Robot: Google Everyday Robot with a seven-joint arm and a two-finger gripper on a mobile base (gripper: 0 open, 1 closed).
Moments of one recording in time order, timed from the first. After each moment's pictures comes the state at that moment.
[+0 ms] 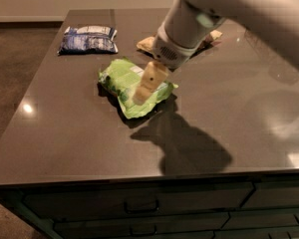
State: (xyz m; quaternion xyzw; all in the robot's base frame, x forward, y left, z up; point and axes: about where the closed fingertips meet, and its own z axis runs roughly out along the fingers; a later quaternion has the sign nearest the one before) arm 0.569 -0.020 0.913 -0.53 0.81 0.06 0.23
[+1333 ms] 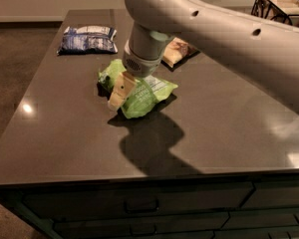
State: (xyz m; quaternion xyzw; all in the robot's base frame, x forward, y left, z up) arm 0.598 0.040 0.859 -0.49 0.85 0.05 0.19
